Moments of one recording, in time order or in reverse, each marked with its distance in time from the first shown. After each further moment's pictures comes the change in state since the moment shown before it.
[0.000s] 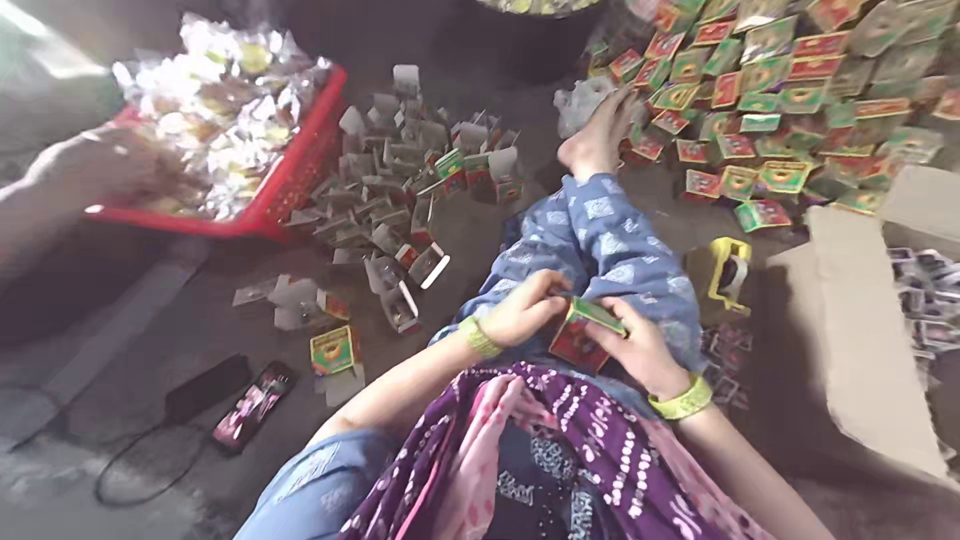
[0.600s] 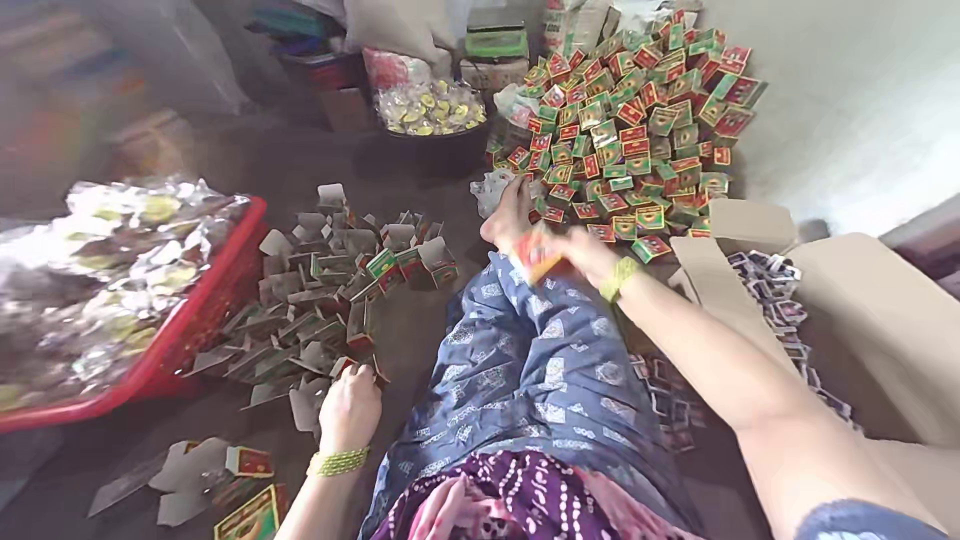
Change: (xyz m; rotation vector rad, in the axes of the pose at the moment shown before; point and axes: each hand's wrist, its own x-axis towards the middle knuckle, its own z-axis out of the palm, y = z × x) left_hand -0.062 -0.032 -0.116 1.209 0.361 -0.782; right_hand 0.166 -0.065 -0.120 0.024 0.224 0.294
